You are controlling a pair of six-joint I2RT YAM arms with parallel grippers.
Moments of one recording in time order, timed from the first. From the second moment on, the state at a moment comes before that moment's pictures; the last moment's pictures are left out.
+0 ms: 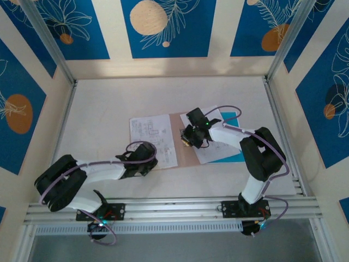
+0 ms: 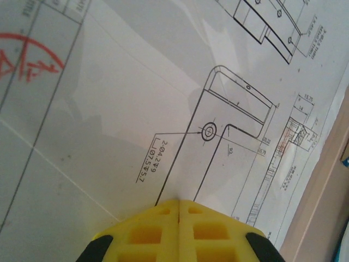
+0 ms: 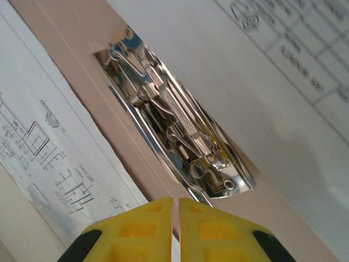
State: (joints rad) left arm -0.84 1.41 0.49 -0.04 -0.08 -1.47; right arm 0.58 1.73 1.03 -0.40 -0.20 1.20
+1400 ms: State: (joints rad) left arm -0.87 1.44 0.49 0.05 -0.09 -1.54; right arm 0.61 1.81 1.07 -0.53 -0.13 1.30
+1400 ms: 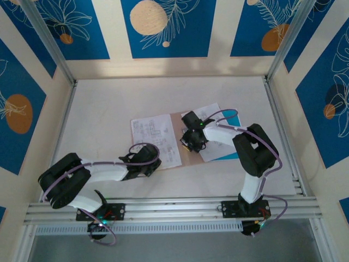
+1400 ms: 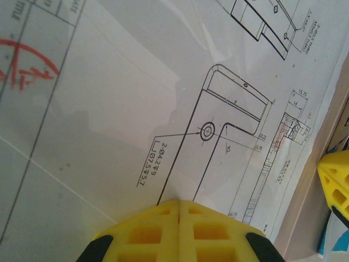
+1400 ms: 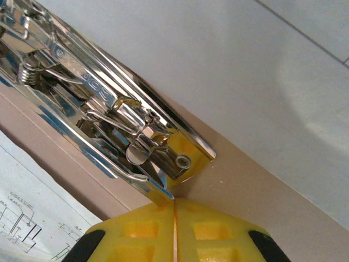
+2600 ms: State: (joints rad) left arm -0.88 1.45 0.49 0.06 -0.09 -1.54; right arm 0.59 1.85 1.16 -0.59 -0.09 1.31
